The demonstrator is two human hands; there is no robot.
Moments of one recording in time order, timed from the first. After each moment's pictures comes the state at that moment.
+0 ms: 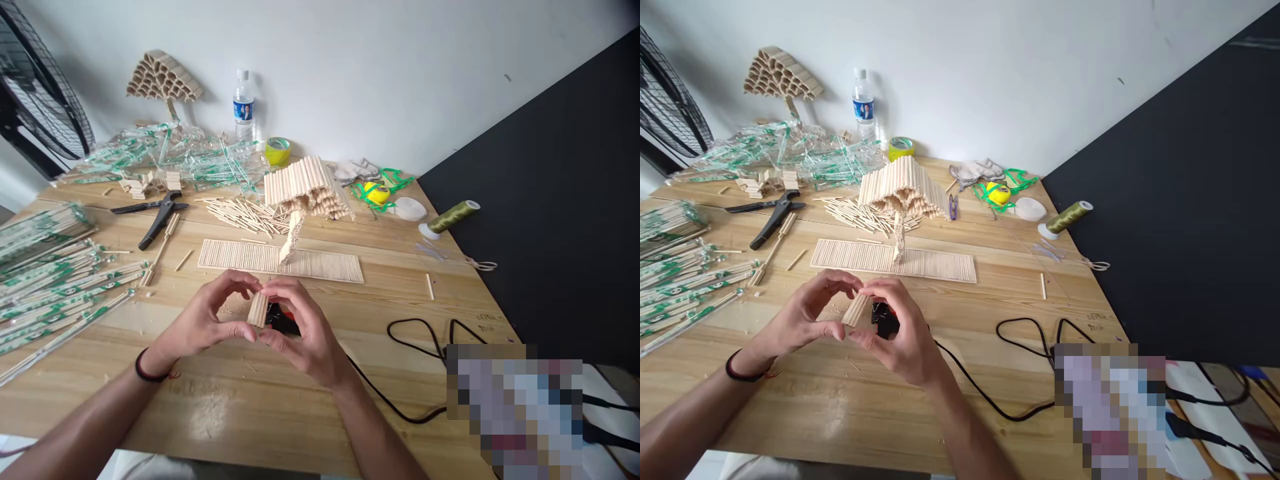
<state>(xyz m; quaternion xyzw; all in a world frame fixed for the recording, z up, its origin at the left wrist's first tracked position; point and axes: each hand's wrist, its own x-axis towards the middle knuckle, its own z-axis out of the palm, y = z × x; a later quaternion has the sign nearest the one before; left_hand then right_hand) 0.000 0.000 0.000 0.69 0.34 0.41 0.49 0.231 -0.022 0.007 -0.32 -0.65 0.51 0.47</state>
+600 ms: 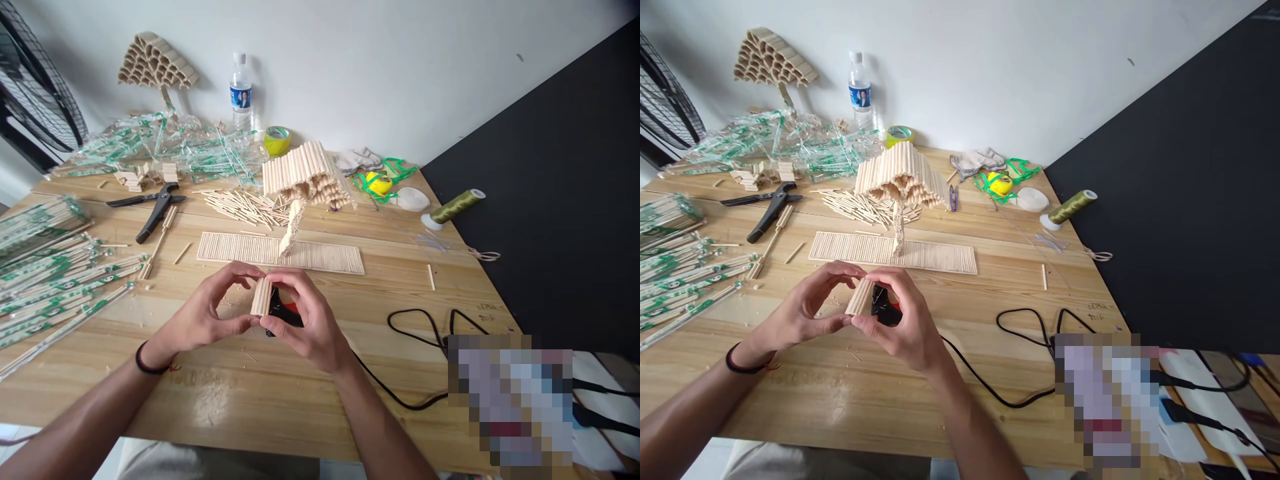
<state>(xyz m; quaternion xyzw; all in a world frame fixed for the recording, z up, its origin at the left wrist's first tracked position) 0.002 -0.001 0.004 0.72 0.32 0.38 0.49 0.233 -0.021 0.003 -0.35 -0.64 0.50 0.47</state>
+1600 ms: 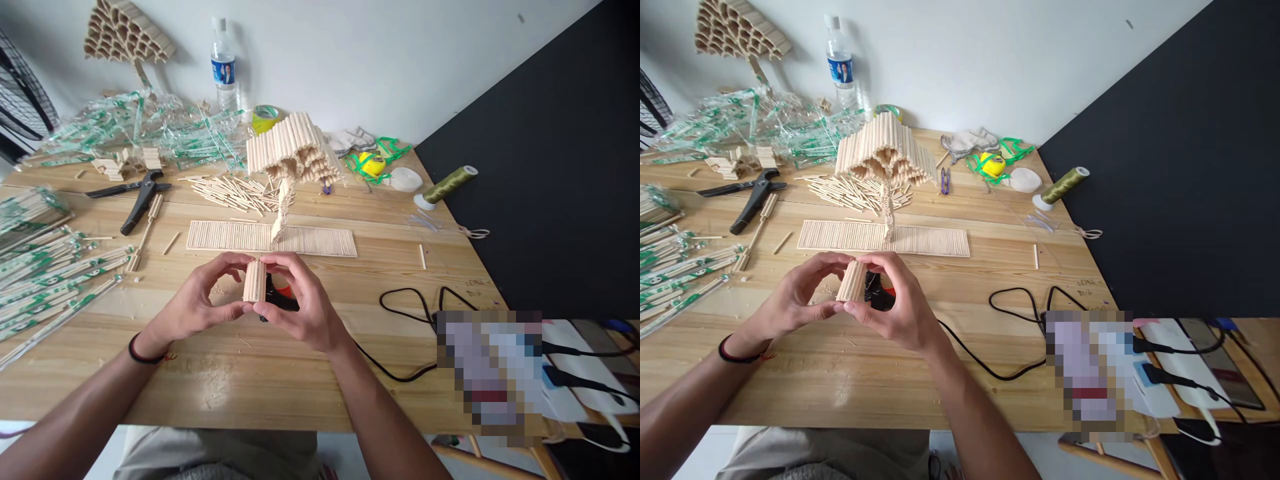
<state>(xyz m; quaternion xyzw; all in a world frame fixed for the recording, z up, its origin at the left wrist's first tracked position) 0.001 0.001 -0.001 0.72 0.32 0.38 0.49 0.237 -0.019 0.007 -0.35 -0.65 0.48 0.47</state>
